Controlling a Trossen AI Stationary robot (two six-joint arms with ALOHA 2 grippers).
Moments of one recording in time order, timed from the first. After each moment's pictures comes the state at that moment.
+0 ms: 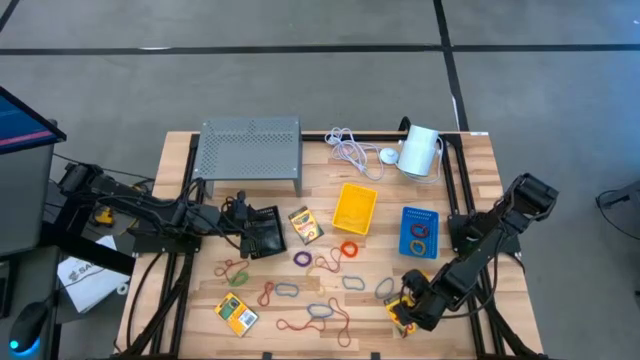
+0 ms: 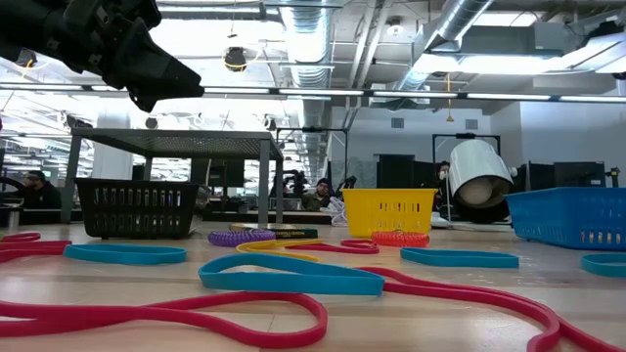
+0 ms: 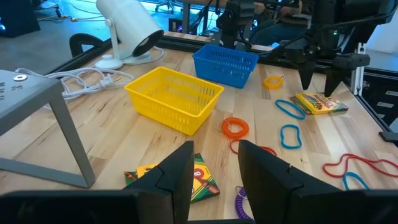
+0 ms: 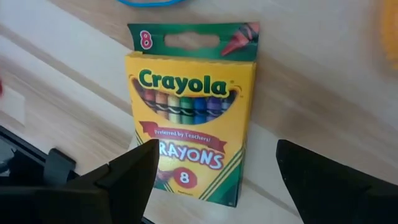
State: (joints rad) left arm -0.26 0.81 0.29 0.25 -0.43 -0.22; right arm 0.86 1.58 0.80 -0.46 0.02 1.95
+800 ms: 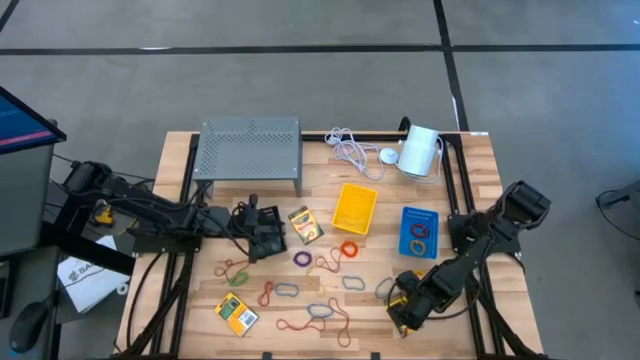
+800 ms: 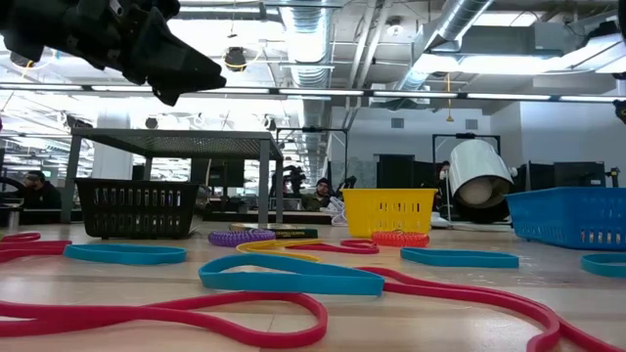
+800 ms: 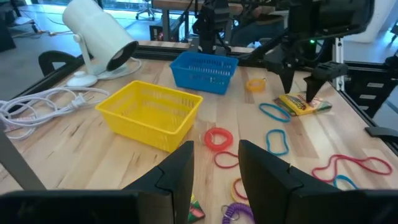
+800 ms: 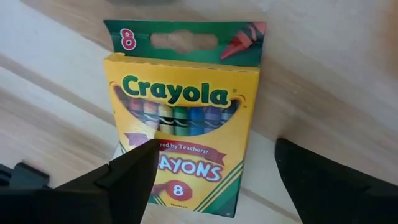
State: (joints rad) left arm -0.26 1.00 0.34 0.42 -0.35 -0.13; right arm 0.82 1.72 0.85 -0.50 -0.10 1.89
